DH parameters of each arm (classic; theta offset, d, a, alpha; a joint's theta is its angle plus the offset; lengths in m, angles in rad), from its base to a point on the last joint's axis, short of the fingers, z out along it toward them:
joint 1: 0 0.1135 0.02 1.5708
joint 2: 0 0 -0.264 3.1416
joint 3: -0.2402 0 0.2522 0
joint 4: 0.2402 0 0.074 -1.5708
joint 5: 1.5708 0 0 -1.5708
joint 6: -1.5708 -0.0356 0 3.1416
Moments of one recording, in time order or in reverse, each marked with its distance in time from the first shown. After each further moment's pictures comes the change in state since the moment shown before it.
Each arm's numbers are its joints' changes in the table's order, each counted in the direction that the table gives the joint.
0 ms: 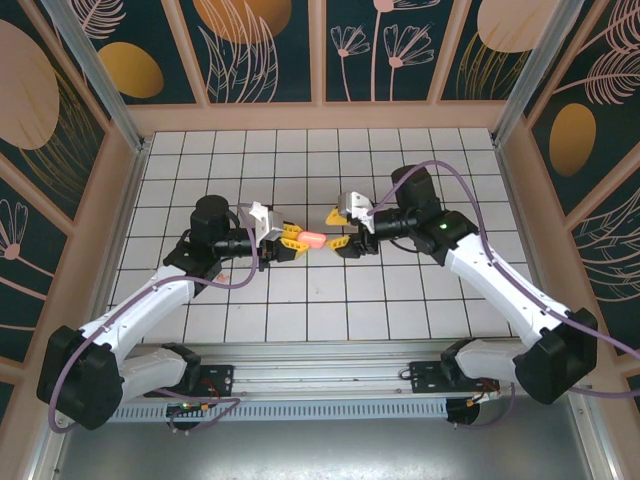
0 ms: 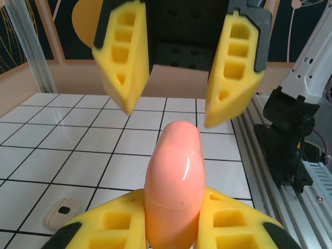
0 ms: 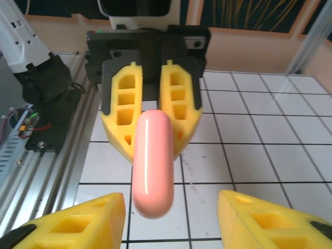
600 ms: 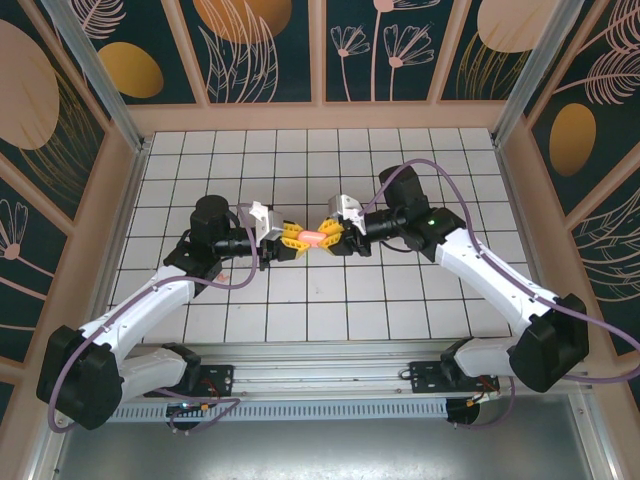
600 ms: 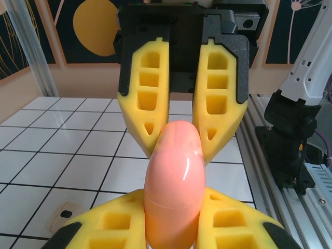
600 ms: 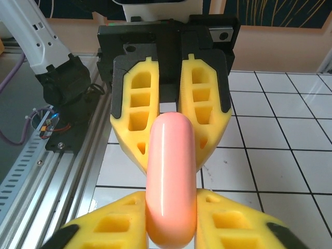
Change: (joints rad) left arm -0.005 0.000 0.000 -0.018 -0.004 0.005; right arm 0.029 -0.060 -0.019 -0.002 -0.048 -0.002
